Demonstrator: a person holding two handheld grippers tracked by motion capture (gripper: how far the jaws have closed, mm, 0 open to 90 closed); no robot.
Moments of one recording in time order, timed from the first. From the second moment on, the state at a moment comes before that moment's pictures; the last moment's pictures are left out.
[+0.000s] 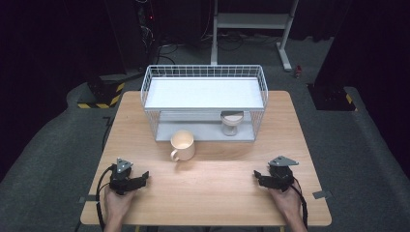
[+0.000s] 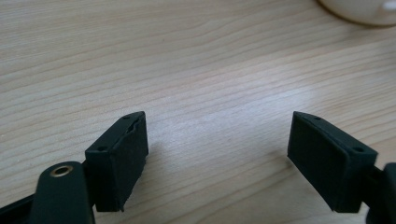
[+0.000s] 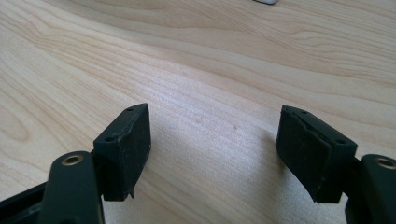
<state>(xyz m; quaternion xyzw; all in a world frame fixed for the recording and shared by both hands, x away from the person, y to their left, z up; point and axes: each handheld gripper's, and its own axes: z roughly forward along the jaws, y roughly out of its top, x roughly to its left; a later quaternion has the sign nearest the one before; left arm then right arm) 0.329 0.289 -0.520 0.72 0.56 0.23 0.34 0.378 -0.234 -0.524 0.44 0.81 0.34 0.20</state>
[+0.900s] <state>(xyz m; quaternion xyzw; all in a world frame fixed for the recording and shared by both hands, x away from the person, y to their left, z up) 0.326 0.213 -0.494 0.75 0.49 0.22 0.40 0.376 -0.233 -0.523 0.44 0.81 0.34 0.20</state>
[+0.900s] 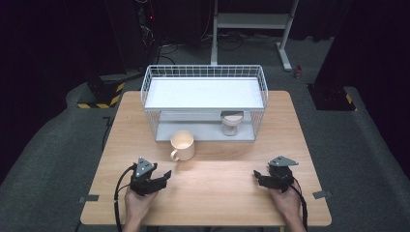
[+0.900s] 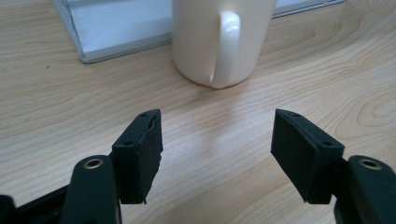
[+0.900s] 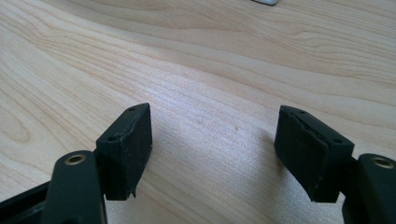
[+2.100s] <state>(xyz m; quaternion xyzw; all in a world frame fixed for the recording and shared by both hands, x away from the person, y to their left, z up) 0.372 0.177 -0.485 0.76 0.49 0.24 0.36 0.376 -0.233 -0.523 0.44 0.81 0.34 0.20</state>
